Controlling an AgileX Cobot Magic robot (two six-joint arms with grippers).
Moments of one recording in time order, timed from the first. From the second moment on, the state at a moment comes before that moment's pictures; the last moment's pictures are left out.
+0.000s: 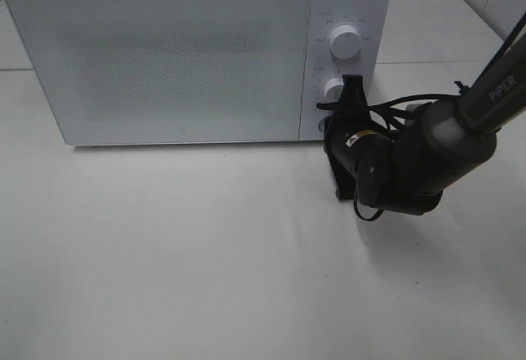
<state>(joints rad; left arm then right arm) 0.05 0.00 -0.52 -0.02 1.08 -0.02 0.52 2.16 -0.88 0.61 -0.93 1.35</state>
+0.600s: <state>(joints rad) 0.05 0.00 -0.52 -0.02 1.08 -0.02 0.54 2.20 -0.99 0.78 -0.83 1.26</state>
